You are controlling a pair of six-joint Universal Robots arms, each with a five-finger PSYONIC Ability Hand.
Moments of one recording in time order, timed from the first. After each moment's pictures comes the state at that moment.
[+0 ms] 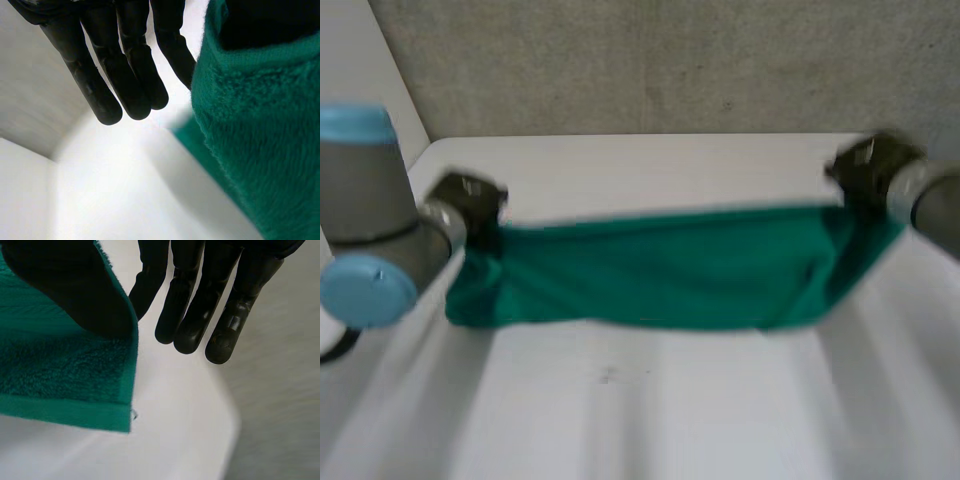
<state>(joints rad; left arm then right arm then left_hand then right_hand) 4.40 -2.10 -1.22 2.97 -1.62 3.72 1.79 -1.12 1.12 0.35 1.48 2.30 1.13 1.20 1.19 1.19 0.97 0.98 1.17 1.18 1.19 0.99</state>
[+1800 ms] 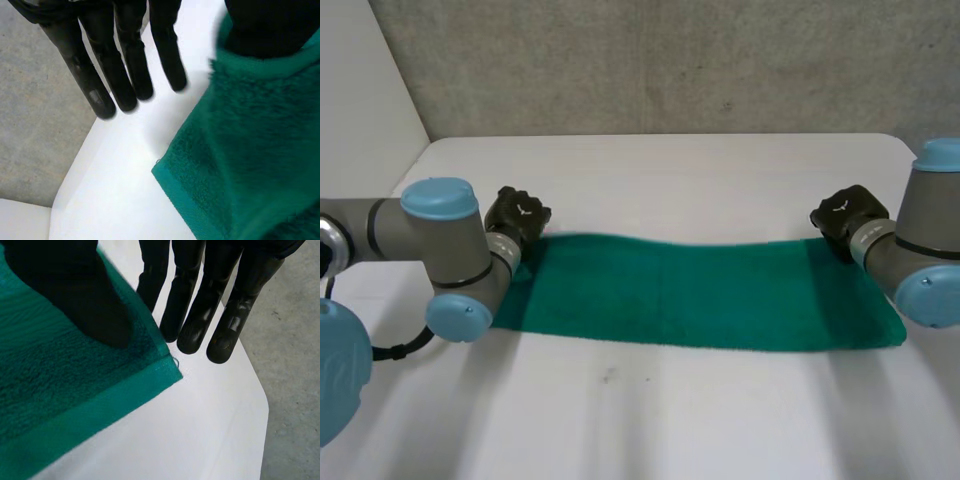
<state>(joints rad) 4.35 -2.46 -1.09 3.31 -1.59 3.92 1.78 -0.83 1.14 0.07 1.52 2.29 0.82 0.84 0.84 0.84 0.66 0.92 1.08 1.08 1.10 0.92</state>
